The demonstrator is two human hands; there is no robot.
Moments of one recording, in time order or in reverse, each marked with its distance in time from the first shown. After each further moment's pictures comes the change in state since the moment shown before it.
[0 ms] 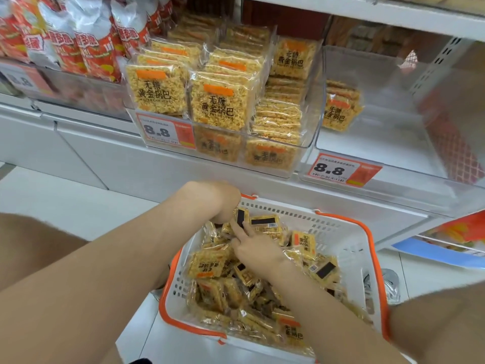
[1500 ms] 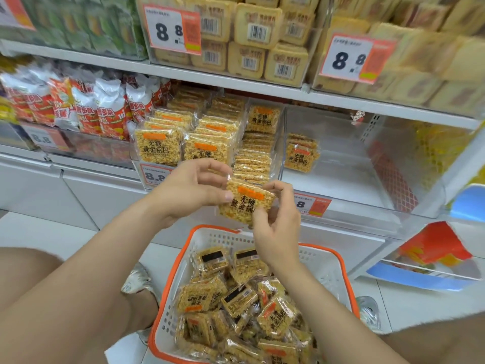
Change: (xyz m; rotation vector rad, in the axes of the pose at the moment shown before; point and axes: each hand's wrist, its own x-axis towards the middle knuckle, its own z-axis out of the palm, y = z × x) left_hand -0.110 -0.022 -0.055 -1.440 0.615 0.273; right_hand -0.085 0.021 -0.167 1.222 1.219 0.353
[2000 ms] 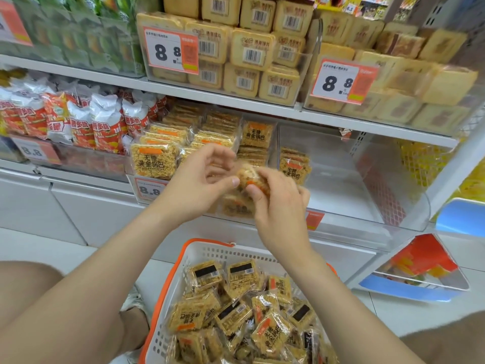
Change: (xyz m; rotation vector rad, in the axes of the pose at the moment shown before) left_hand 0.012 0.027 0.009 0.140 0.097 0.359; right_hand 0.046 -0.034 -0.015 -0.574 -0.018 -0.263
